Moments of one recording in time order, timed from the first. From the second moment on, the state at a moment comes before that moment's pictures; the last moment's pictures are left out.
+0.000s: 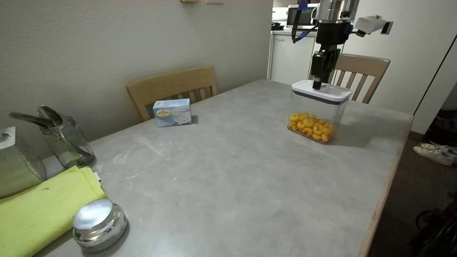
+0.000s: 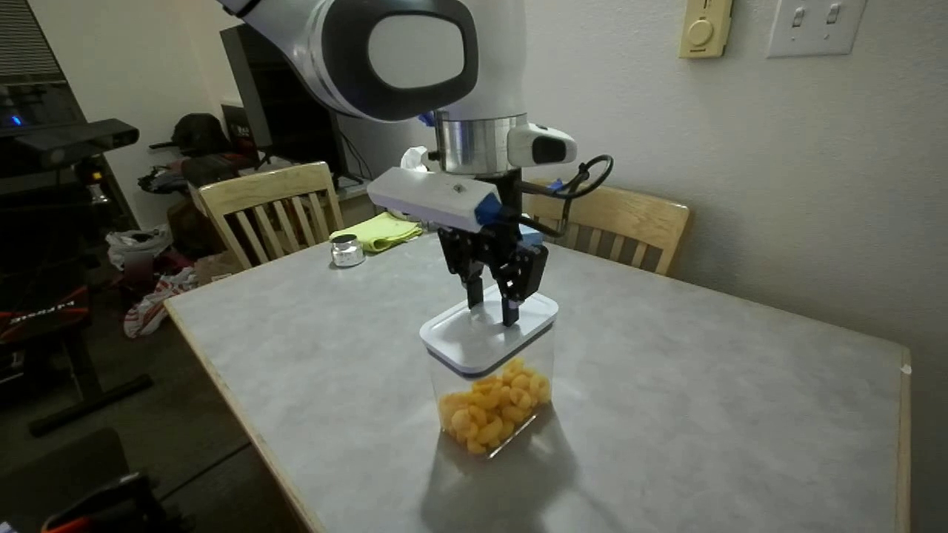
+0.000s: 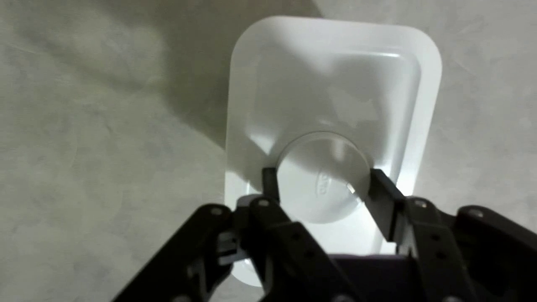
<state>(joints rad) -0.18 0.26 -0.10 -2.06 0.02 2.34 -0.33</state>
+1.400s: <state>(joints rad) -0.18 0.21 -0.10 -2.06 0.00 2.35 -0.31</state>
